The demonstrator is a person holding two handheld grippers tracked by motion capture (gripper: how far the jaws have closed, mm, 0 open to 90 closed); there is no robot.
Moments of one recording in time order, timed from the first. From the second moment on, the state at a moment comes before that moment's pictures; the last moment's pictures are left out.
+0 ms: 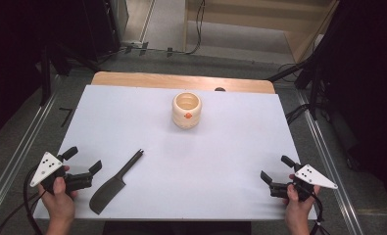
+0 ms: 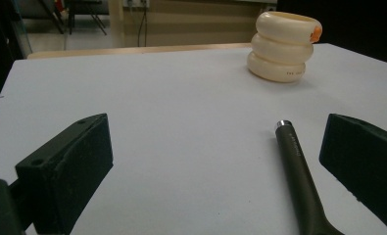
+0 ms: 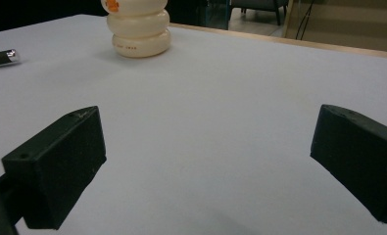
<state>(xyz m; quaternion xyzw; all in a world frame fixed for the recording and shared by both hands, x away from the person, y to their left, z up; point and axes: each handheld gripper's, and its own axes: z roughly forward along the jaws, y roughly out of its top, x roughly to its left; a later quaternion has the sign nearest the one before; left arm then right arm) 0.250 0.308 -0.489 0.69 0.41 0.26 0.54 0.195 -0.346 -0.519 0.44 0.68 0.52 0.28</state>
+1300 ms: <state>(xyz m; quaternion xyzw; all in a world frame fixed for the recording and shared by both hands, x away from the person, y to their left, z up) 0.278 0.256 -0.452 0.75 0.42 0.18 0.48 0.195 -0.344 -0.519 0.44 0.69 0.51 0.27</state>
